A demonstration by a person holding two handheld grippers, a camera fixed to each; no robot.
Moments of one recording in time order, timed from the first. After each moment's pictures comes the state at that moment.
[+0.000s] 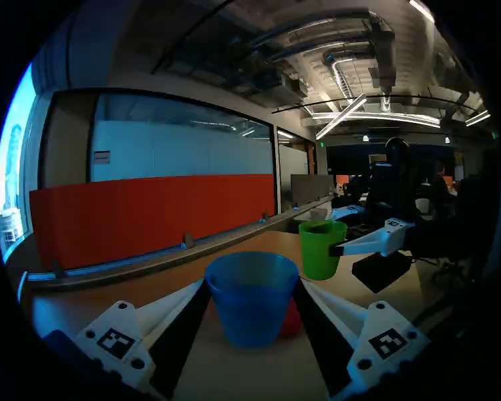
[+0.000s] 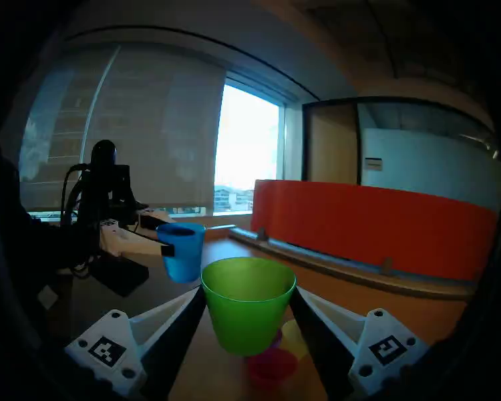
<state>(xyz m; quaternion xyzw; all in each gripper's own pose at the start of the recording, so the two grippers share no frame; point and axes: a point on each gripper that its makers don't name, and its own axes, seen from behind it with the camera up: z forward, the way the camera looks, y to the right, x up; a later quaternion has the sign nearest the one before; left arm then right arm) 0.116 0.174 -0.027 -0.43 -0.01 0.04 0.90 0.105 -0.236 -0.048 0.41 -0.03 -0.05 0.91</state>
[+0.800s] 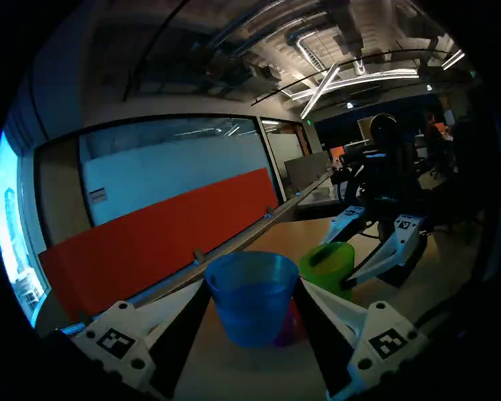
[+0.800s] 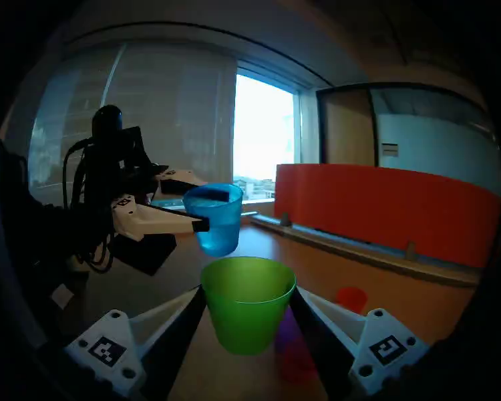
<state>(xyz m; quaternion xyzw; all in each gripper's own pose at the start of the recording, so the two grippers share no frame) 0.142 0.189 -0.032 -0.42 0.03 0.16 0.89 0.070 -0.270 -0.073 0.46 -0.07 -0.05 0.89</state>
